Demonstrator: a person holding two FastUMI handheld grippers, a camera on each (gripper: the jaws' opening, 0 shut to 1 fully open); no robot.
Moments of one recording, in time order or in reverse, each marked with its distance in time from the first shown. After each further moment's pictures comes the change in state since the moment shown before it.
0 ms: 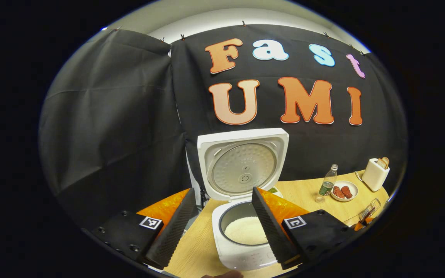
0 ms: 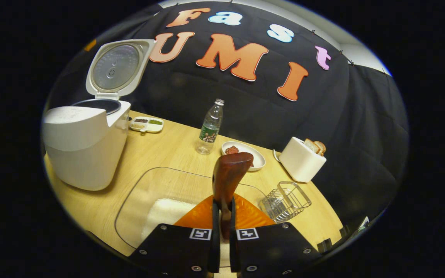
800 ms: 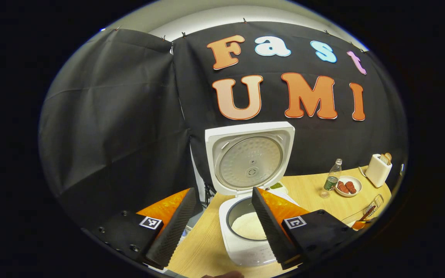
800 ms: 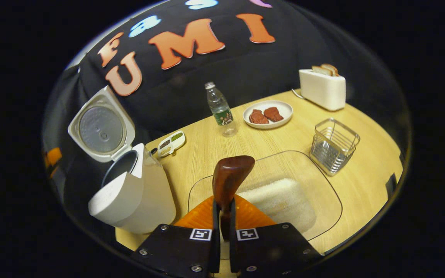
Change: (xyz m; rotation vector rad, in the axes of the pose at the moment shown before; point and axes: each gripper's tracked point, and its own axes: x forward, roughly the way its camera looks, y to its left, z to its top) left arm 0.003 0.020 -0.011 0.014 0.022 0.023; right arm -0.007 0.035 -0.004 0.722 0.339 0.266
